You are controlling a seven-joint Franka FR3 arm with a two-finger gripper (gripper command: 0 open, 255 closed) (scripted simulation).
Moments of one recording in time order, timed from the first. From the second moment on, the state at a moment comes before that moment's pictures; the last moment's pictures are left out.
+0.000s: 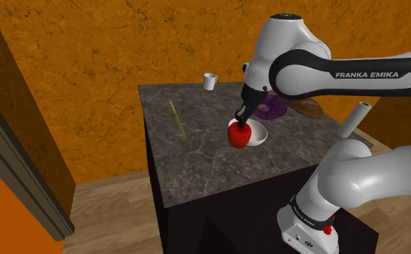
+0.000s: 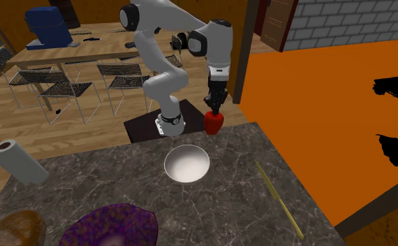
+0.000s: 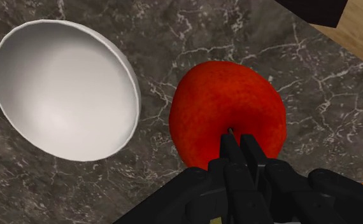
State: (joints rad) arm 0.08 -0.83 0.18 -2.68 0.03 1.95 0.05
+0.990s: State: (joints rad) arm 0.07 -0.83 0.17 -2.48 0.01 1.76 0.04
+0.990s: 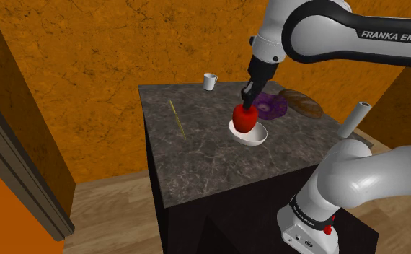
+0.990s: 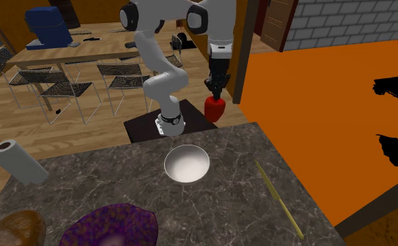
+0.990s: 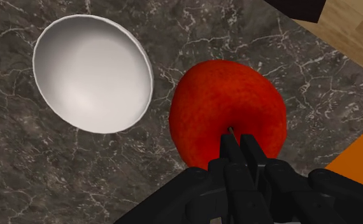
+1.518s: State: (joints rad) arm 0.07 -0.80 0.16 -2.35 0.01 1.66 0.03
